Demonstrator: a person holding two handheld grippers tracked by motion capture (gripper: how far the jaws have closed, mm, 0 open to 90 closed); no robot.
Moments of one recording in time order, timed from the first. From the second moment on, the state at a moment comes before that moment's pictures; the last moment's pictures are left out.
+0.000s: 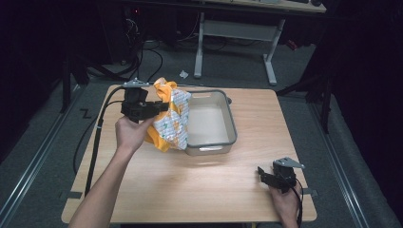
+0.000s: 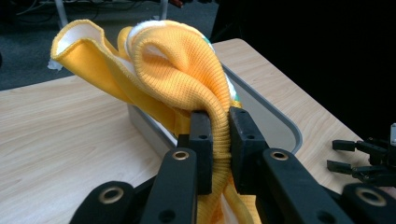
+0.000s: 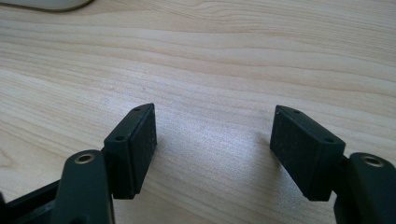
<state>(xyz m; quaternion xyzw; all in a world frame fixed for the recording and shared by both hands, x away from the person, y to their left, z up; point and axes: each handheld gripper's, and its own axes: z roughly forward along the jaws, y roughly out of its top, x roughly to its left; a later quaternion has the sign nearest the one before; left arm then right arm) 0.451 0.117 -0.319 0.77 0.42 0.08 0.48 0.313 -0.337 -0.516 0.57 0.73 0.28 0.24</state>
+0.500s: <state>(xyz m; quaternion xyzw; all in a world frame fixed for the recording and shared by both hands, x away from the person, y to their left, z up) 0.471 0.084 -0.311 0.77 0.41 0.07 0.49 0.314 -0.337 -0.516 0.57 0.73 0.29 0.24</state>
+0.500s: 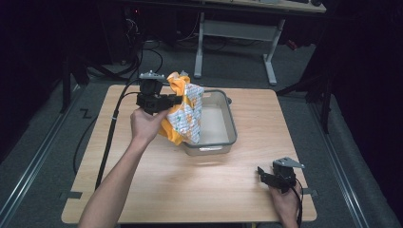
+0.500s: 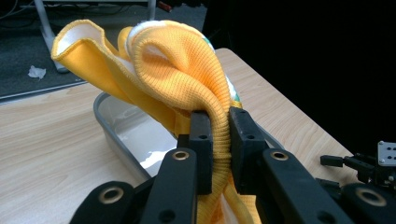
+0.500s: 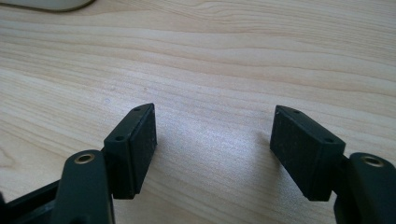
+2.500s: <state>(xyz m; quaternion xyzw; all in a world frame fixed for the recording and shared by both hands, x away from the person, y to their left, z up) 0.518 -0.009 -0.366 0.78 0.42 0.04 0.46 0.313 -0.336 -0.516 0.57 0.73 0.29 0.24</state>
